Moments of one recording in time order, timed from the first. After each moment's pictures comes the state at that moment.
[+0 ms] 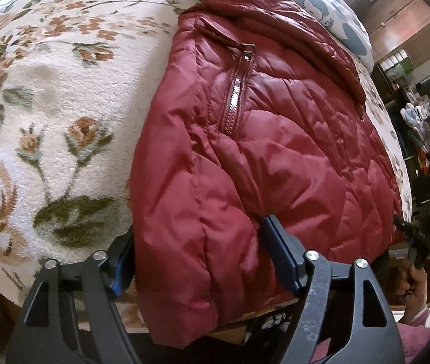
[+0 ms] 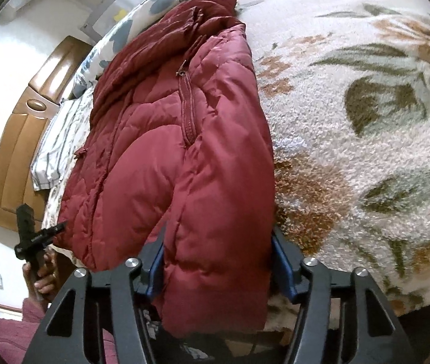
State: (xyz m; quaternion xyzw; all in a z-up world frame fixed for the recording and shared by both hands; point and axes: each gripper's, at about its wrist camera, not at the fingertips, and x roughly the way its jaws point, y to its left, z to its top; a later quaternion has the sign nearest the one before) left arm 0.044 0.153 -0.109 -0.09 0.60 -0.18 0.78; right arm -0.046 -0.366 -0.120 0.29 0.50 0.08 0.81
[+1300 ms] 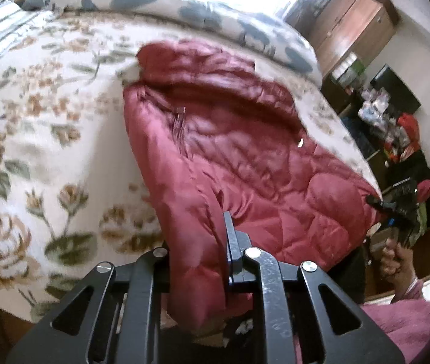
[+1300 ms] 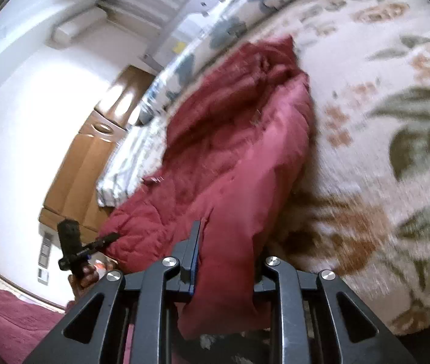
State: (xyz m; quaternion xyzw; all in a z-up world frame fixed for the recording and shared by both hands) left arm 0.036 0.139 -0.020 -0.09 0.48 -0.27 0.83; right arm -0.053 -0.376 -0.065 0.35 0.37 0.20 0.83
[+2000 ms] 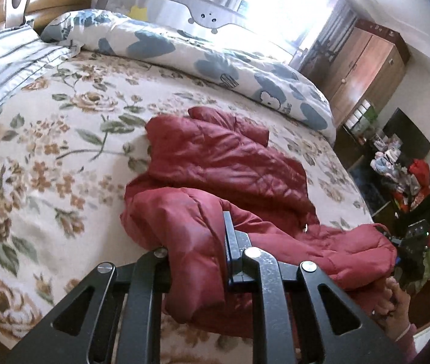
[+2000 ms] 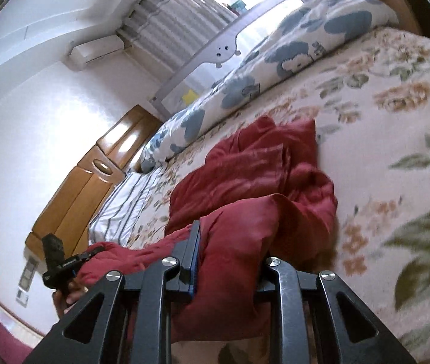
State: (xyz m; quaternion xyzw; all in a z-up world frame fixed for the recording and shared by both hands) left arm 0.119 0.125 0.025 -0.13 0.40 -0.21 0.88; right arm 0.012 -0.382 0.001 0.31 0.27 0.15 0.90
